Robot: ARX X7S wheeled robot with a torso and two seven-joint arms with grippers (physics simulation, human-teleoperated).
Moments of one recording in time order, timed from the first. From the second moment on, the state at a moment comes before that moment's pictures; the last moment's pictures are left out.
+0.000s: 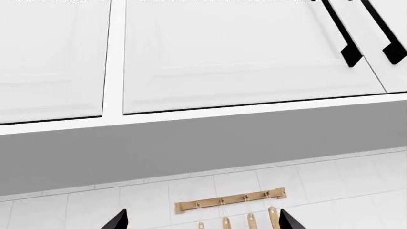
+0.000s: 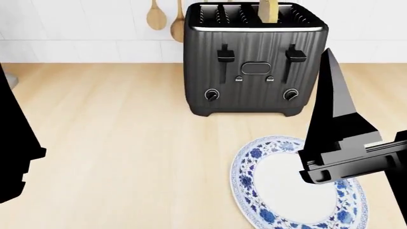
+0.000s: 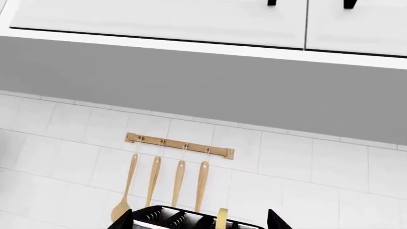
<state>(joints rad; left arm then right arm) 0.78 -1.52 -0.78 1.05 -0.79 0.36 -0.99 2.35 1.30 -2.47 -1.05 0.90 -0.32 1.22</state>
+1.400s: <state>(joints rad) 0.78 -1.49 -0.77 1.05 -0.77 0.37 -0.97 2.32 1.06 -1.85 -0.56 1.63 0.06 0.65</state>
